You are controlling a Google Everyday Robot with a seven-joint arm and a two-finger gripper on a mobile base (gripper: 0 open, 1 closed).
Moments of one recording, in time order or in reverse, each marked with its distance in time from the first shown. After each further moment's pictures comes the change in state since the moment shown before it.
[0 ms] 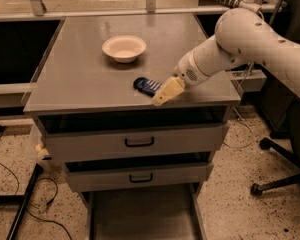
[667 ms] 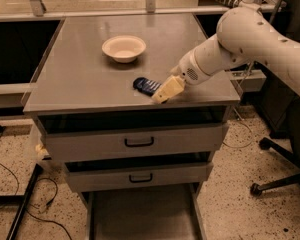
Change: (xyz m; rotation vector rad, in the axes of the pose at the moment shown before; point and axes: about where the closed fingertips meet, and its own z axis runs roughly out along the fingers) arm 0.000 0.000 0.000 0.000 0.000 0.000
